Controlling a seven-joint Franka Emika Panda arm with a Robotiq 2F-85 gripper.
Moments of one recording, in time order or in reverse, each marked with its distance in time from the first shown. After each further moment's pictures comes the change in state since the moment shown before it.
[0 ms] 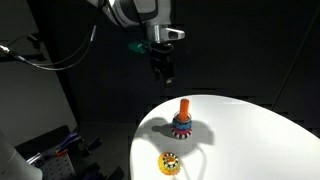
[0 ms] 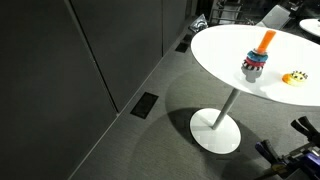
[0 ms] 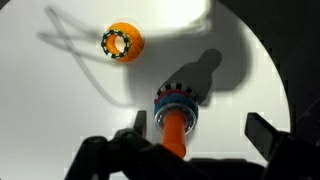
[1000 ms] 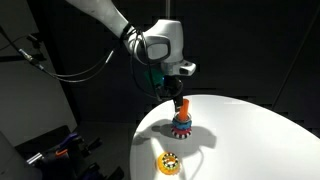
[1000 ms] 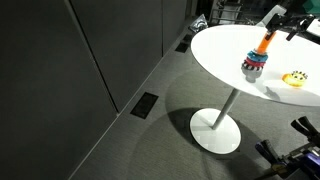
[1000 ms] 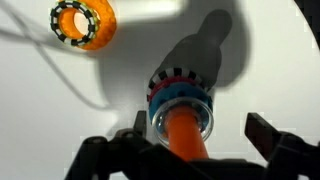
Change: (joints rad) arm -0.015 0.253 -0.048 0.001 0.162 0.328 -0.015
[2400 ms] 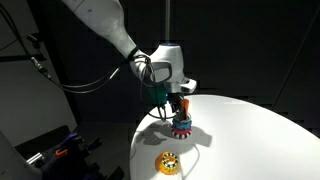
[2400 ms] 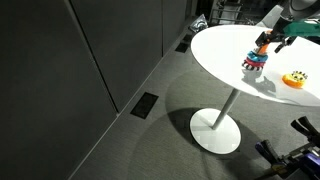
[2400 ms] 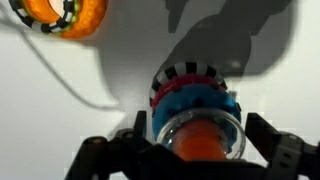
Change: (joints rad) arm 0.021 0.177 -0.026 0.020 0.000 0.205 0.018
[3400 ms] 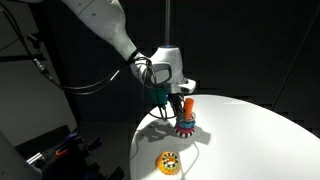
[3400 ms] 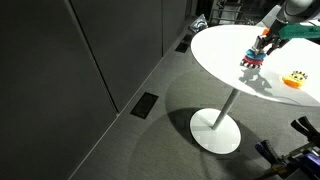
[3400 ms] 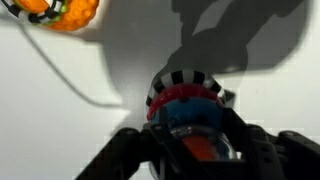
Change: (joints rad) arm 0.043 0.032 -0.031 0.016 -0.002 0.030 0.010
